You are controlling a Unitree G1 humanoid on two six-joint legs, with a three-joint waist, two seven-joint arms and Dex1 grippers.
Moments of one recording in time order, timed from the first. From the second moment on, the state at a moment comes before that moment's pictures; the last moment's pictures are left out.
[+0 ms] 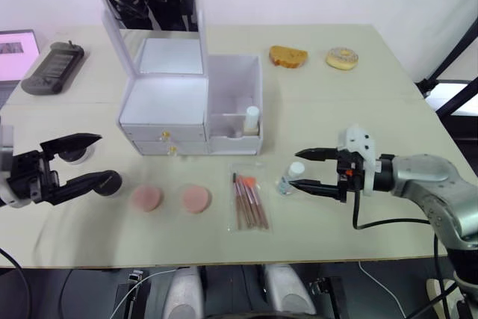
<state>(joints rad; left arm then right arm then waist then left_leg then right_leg) 0.04 0.93 0.61 -0.05 -0.77 0.34 -1.39 -0.23 -0.85 -0.05 -0.40 0.58 0.64 1.02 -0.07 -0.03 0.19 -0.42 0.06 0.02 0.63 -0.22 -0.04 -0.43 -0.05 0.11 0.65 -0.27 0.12</state>
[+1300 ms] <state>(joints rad) 0.29 0.77 0.79 -0.19 -0.78 0.29 -1.29 -1.08 -0.68 0.19 -0.05 0.62 0.77 1.19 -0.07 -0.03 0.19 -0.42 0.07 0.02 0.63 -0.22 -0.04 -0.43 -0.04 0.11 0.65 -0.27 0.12</state>
